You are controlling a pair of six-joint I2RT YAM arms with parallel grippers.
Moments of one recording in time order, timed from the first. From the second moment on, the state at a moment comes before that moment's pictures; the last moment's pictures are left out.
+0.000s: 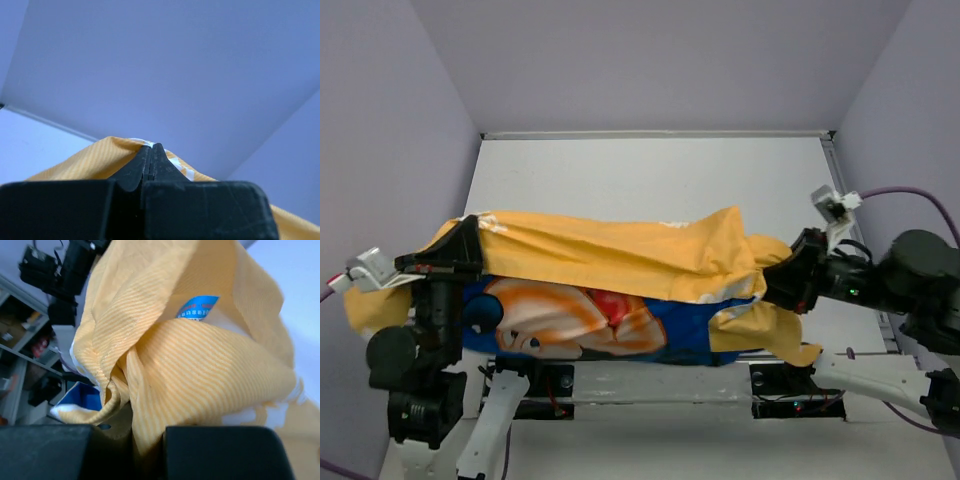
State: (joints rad) left arm -0.16 0.32 1.05 -0.40 -0.20 -0.57; right arm 1.02 0.73 1.40 -0.77 -0.17 0.56
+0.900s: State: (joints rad) left arm -0.34 1.27 1.24 -0.11 -0.06 -0.52; right arm 0.35 1.35 1.59 -0.64 -0.02 0.43
